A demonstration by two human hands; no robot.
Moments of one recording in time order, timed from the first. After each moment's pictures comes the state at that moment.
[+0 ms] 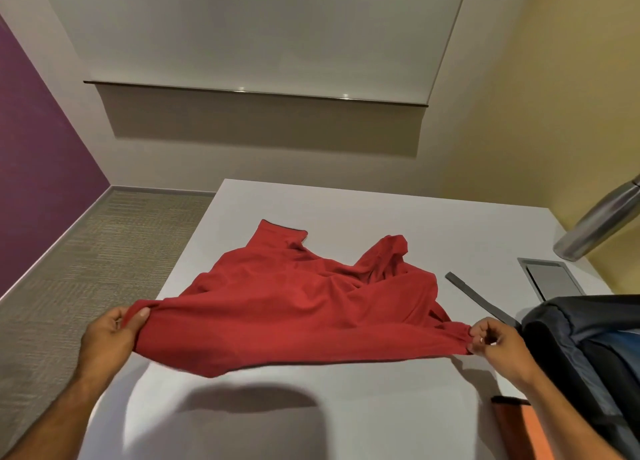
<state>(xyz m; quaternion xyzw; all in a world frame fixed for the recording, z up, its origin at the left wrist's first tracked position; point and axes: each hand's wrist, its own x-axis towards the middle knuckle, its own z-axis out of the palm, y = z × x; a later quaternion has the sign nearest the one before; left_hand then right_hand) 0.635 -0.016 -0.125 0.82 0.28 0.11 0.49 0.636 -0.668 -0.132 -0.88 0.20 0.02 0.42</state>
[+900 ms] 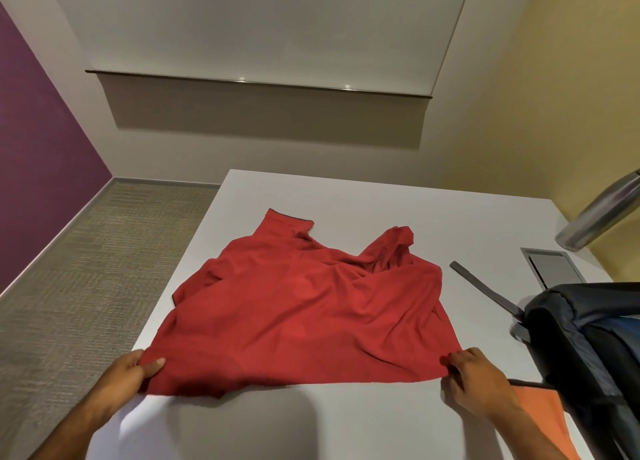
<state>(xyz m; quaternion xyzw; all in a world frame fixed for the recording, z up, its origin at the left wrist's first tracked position) 0.572 -0.006 -0.153 0.79 0.31 -0.15 0.50 0.575 -0.624 -0.184 -0.99 -0.05 0.03 0.09</state>
